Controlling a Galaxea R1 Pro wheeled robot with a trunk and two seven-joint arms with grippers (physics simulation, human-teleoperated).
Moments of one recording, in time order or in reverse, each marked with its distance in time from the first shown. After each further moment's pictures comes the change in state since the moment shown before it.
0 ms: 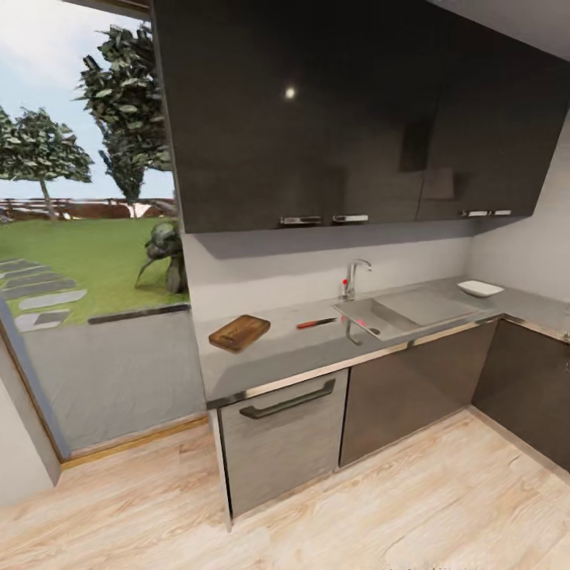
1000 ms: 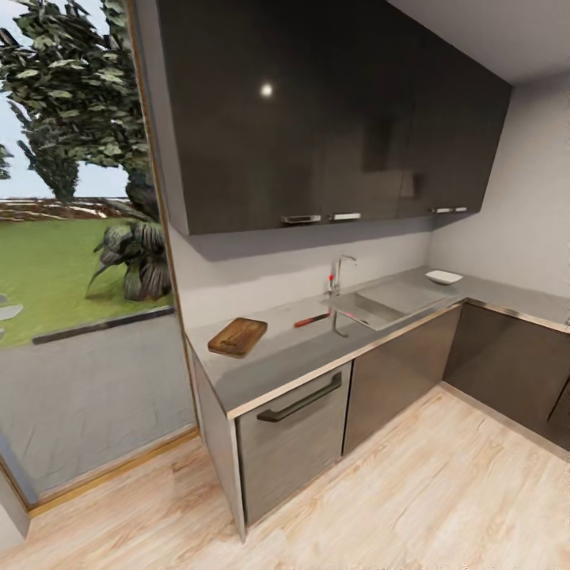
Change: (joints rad) left arm 0.000 0.000 0.000 -0.001 0.000 0.000 -0.001; right arm 0.000 0.001 -0.001 0.000 -0.001 0.009 -0.003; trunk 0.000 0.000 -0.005
